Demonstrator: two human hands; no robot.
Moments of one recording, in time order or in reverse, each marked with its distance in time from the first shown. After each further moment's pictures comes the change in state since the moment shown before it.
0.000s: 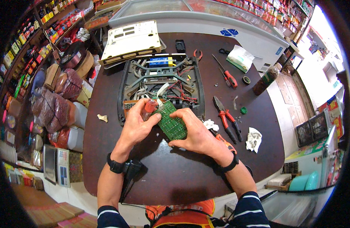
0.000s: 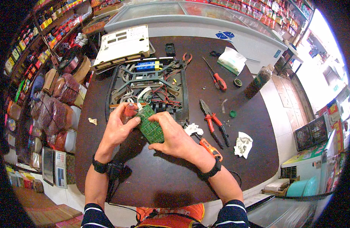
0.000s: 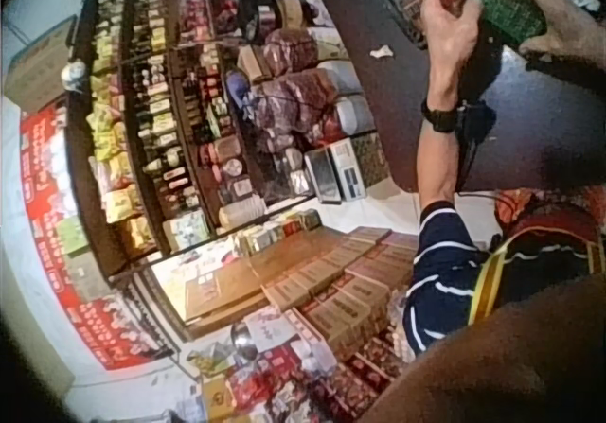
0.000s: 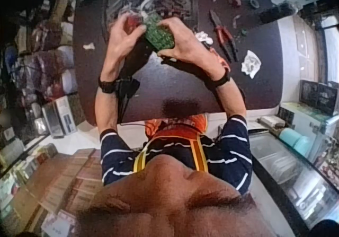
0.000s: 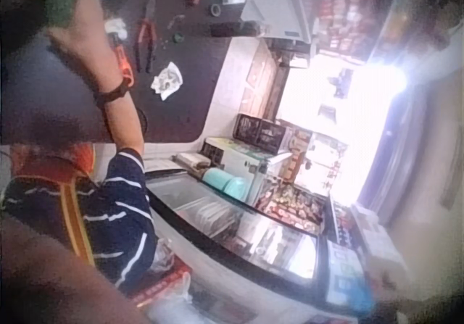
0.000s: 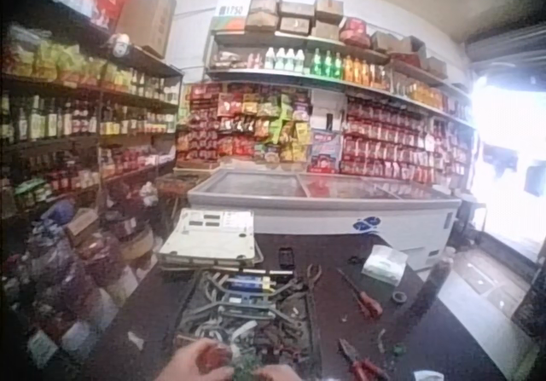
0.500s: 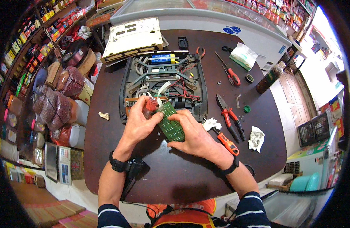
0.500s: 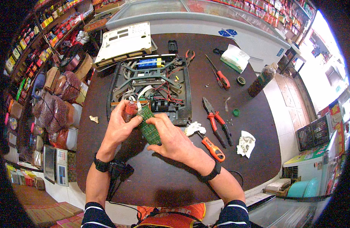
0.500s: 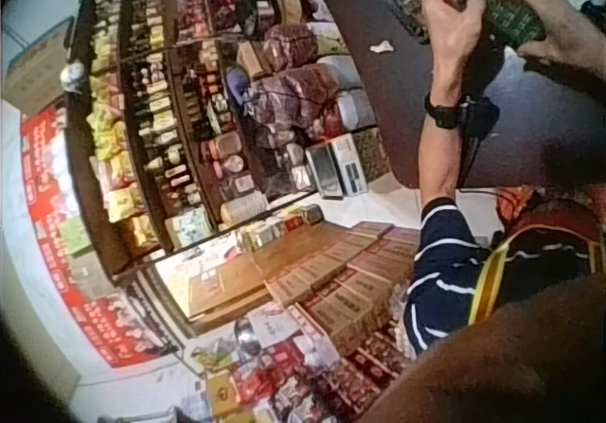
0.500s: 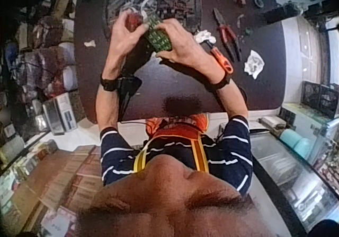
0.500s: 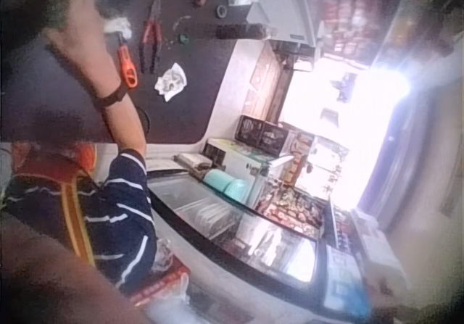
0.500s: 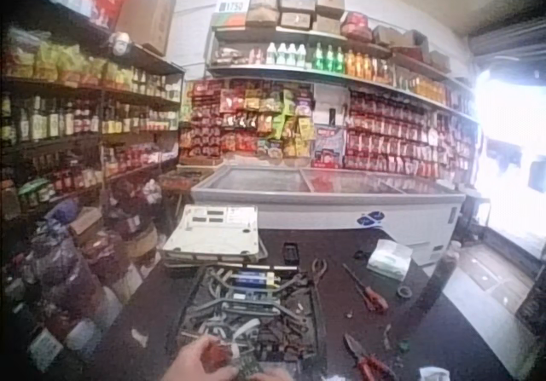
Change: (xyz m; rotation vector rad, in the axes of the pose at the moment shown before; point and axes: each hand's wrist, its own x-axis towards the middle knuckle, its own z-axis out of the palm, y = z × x) left_hand 0.001 0.000 0.003 0.074 0.043 -0.006; right_hand -0.005 -0.008 0.015 -0.021 0.014 0.029
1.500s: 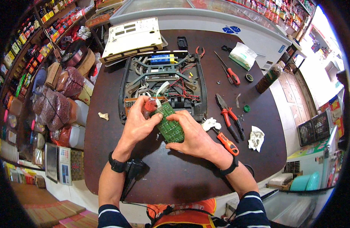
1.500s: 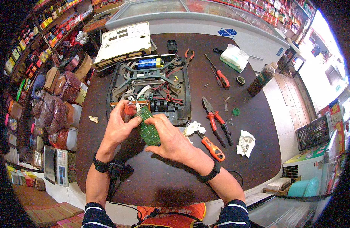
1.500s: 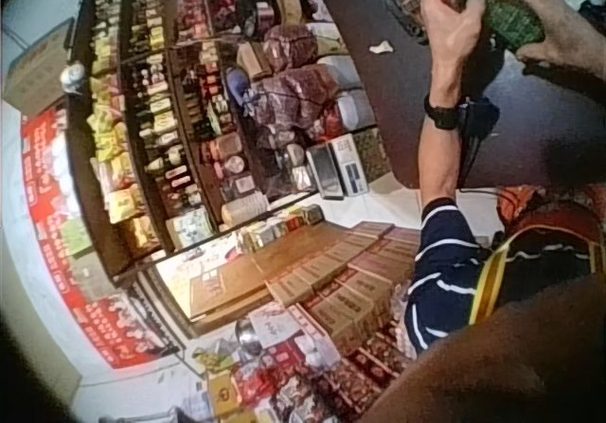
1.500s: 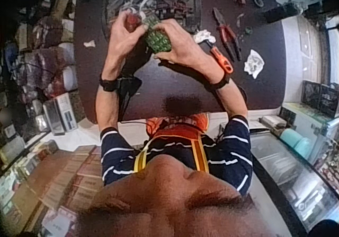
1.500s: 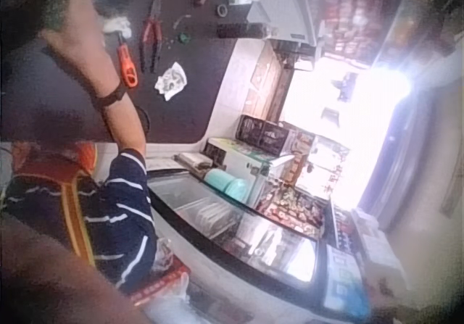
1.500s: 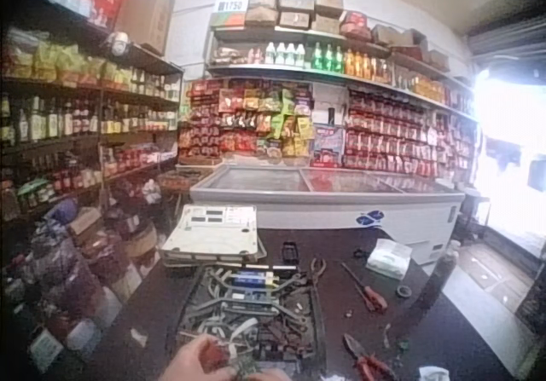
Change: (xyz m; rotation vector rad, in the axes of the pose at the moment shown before) left_hand 0.000 -0.001 -0.002 -0.022 -0.009 -0.012; right_hand 0.002 -0.001 0.001 0.051 0.017 -0.025
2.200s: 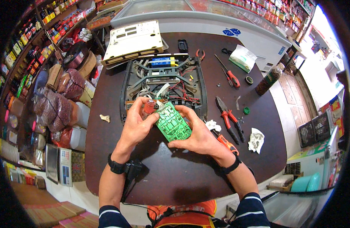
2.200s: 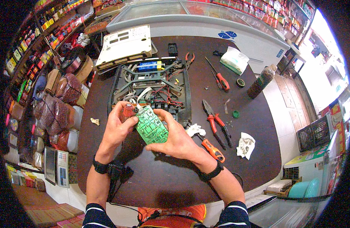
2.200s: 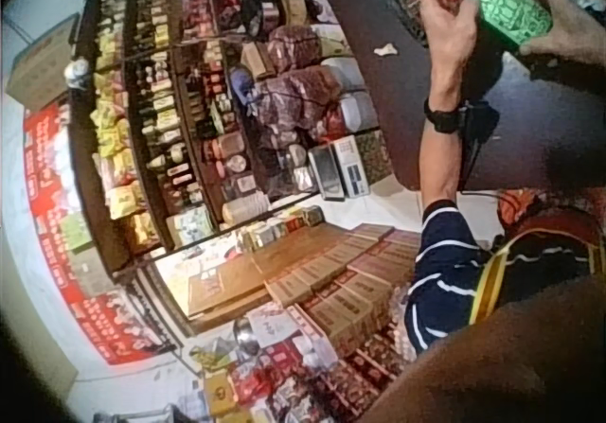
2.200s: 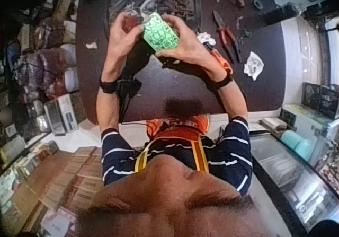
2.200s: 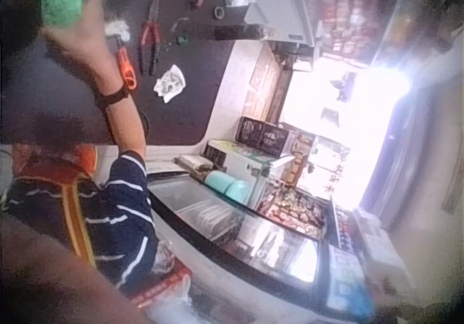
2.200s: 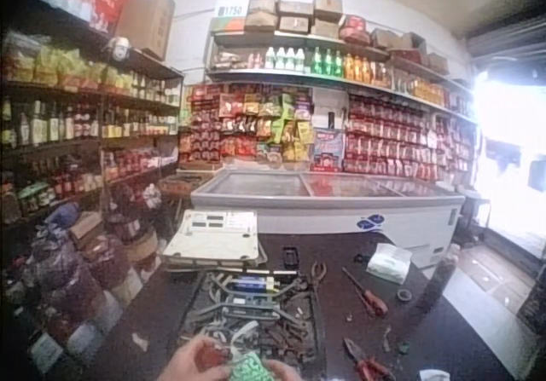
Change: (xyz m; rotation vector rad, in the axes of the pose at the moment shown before) left_hand -0.003 0.005 -0.006 -0.166 -0.005 -0.092; right_hand 0.003 0.003 -0.011 0.410 -0.039 0.341
